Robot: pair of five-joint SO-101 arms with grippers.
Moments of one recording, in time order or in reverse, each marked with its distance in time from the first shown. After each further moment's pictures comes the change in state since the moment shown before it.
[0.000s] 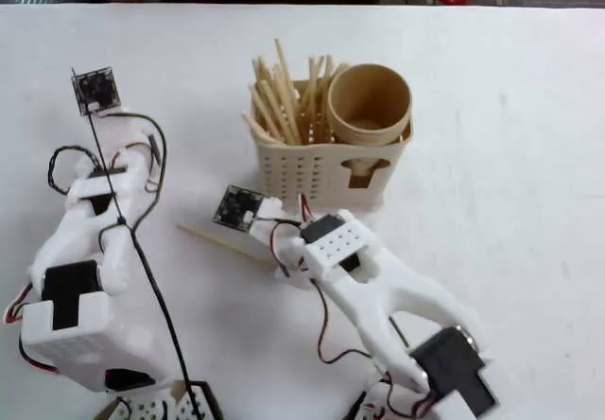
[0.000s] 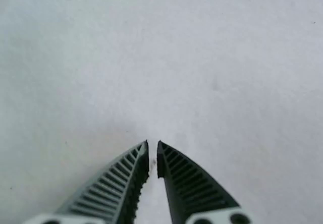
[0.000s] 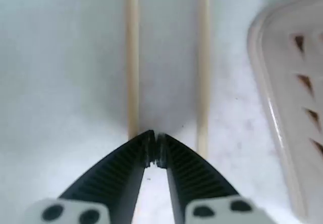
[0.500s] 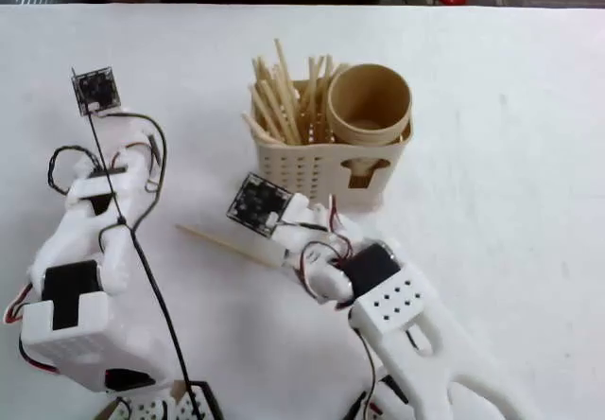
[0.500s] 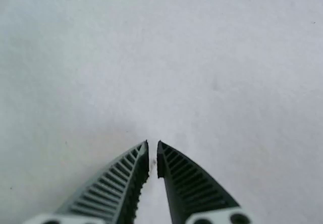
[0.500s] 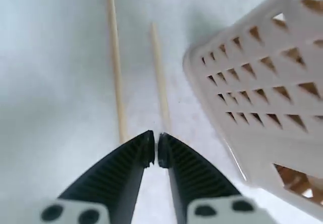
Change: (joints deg) left arm 0.0 0.0 0.0 0.0 0.0; right arm 0.5 -31.8 6.1 8.4 -5.1
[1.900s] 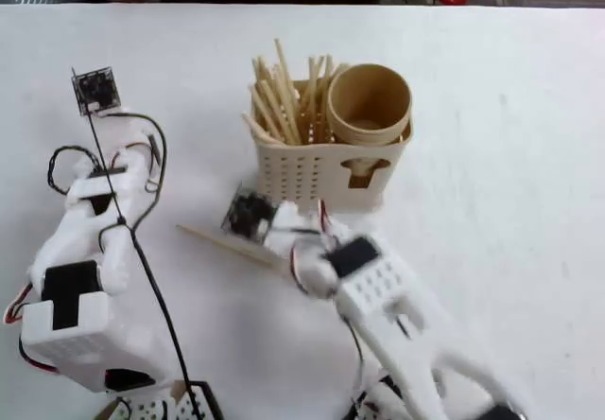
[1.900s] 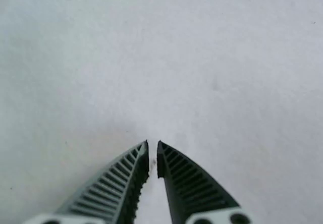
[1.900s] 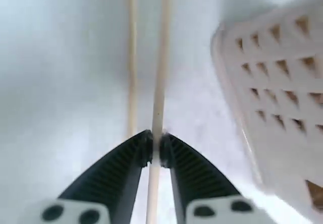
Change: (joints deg) left arm 0.0 0.0 0.0 0.0 0.0; right arm -1.8 1.8 3.8 -3.3 5.3
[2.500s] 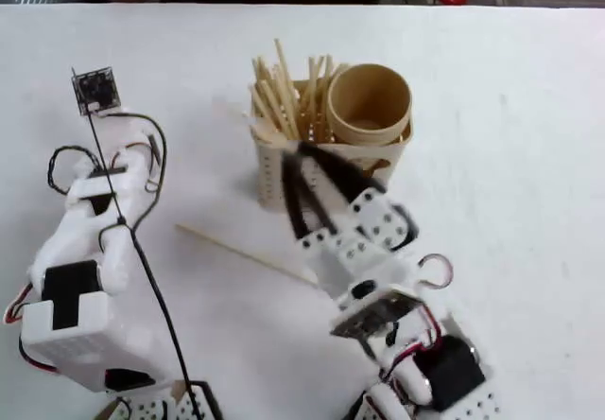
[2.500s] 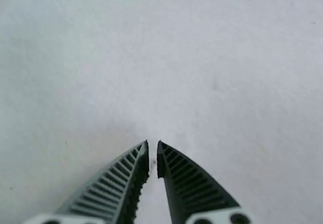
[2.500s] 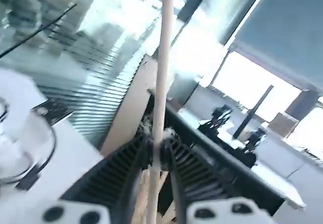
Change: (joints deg) left arm 0.0 0.0 0.0 0.0 0.0; right arm 3.9 -42.4 2.4 -35.7 -5.7
